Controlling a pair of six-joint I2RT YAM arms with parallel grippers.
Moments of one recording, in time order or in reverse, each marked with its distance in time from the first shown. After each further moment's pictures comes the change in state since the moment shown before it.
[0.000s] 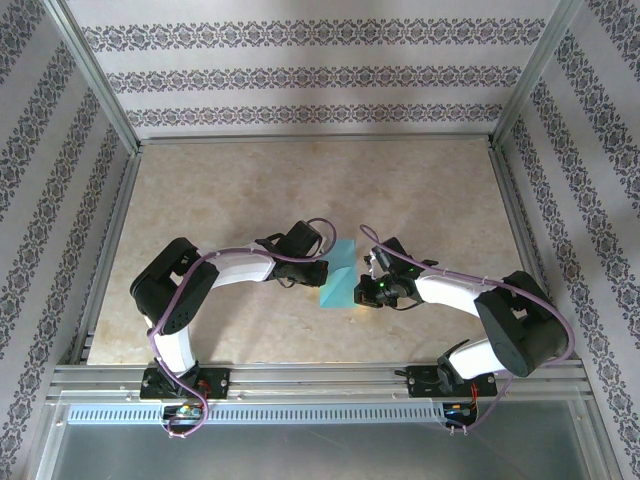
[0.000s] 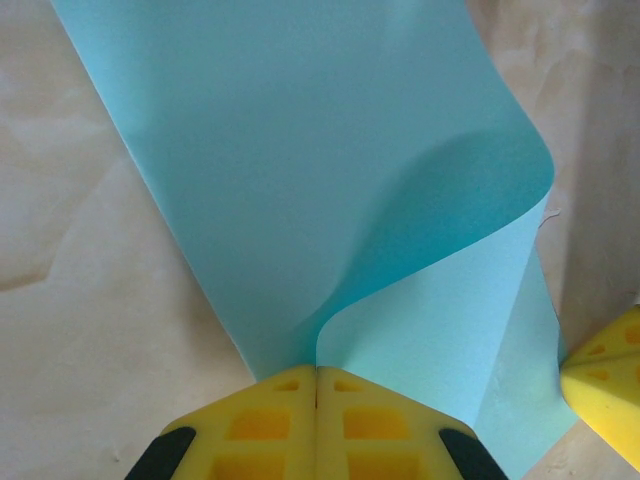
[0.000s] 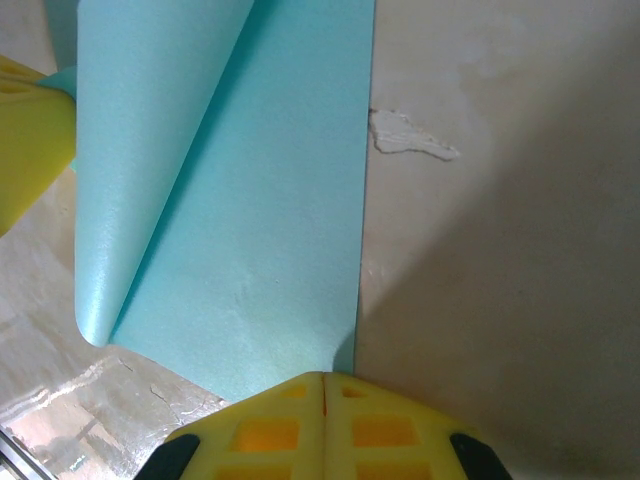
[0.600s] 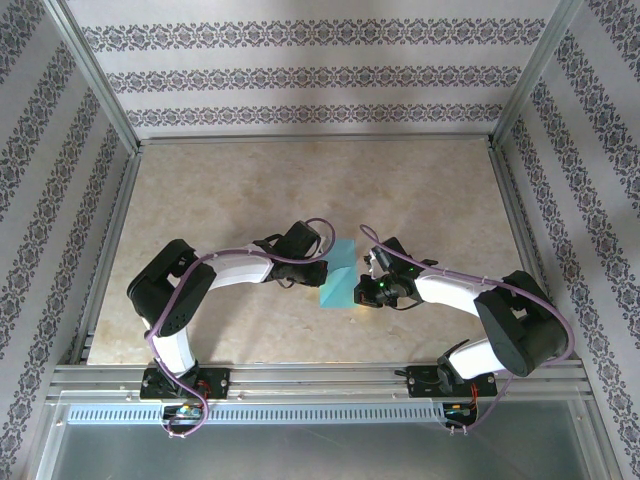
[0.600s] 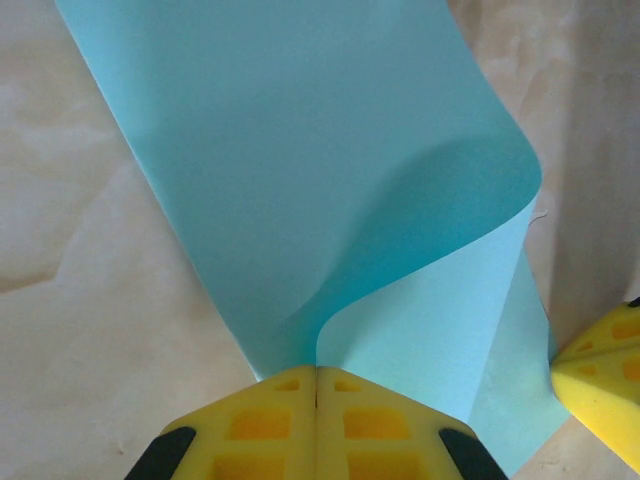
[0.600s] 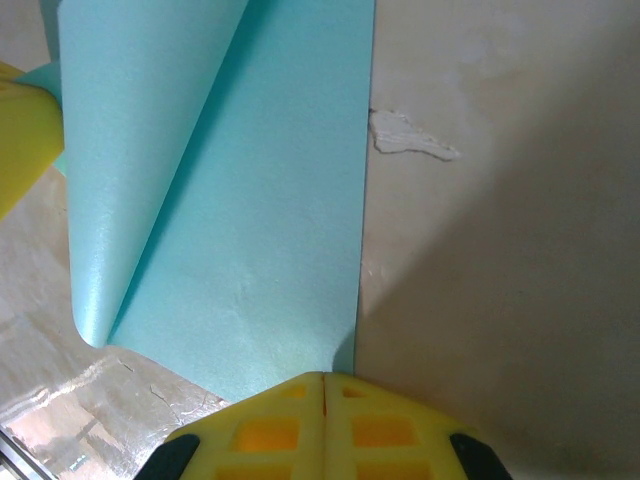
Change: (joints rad) left arm 0.000 -0.021 -0.021 0.026 -0.005 0.003; right arm 0.000 0.002 0.002 -0.003 0.000 0.000
